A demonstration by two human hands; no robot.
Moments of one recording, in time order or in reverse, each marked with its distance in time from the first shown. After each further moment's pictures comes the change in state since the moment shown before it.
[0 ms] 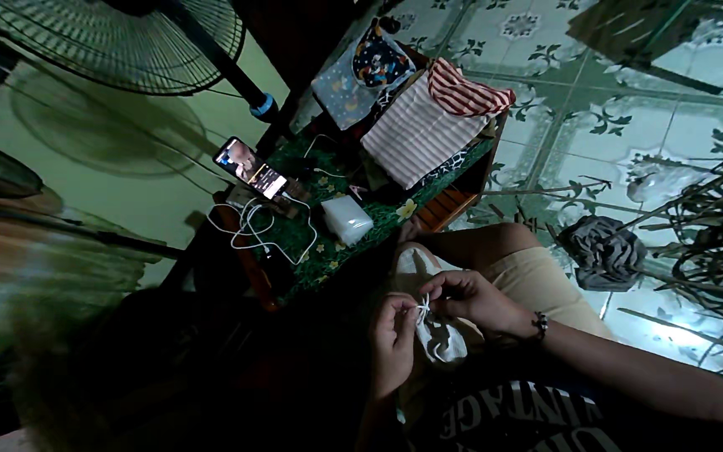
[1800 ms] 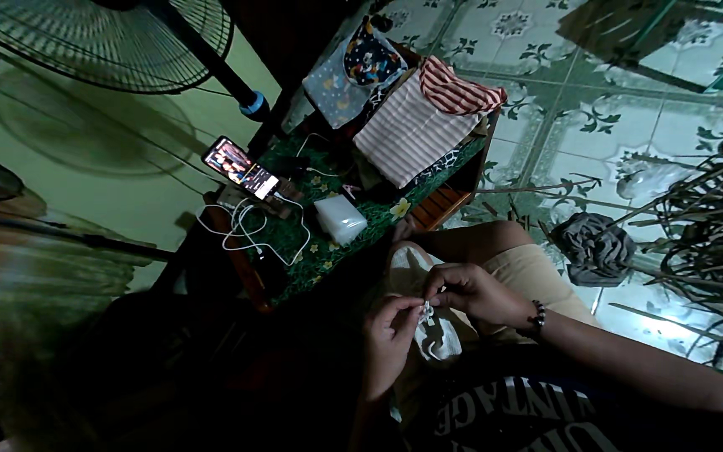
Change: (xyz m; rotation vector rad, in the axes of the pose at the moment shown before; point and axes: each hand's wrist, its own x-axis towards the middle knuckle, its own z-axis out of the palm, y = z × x) left_hand 0.006 0.003 -0.001 0.086 -0.041 0.012; right_hand 0.003 -0.001 -0.018 -0.260 -0.078 -0.202
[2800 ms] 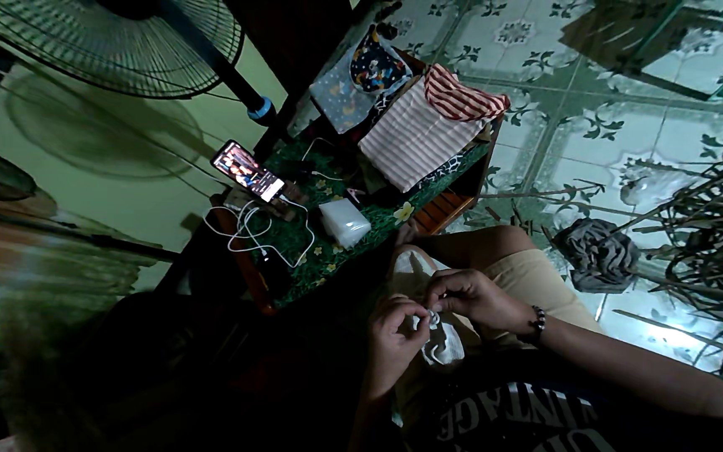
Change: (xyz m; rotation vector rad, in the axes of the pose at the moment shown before) left_hand 0.005 -0.010 0.001 0.126 -0.016 0.178; right_hand 0.001 0.000 0.003 0.006 -0.006 -0.042
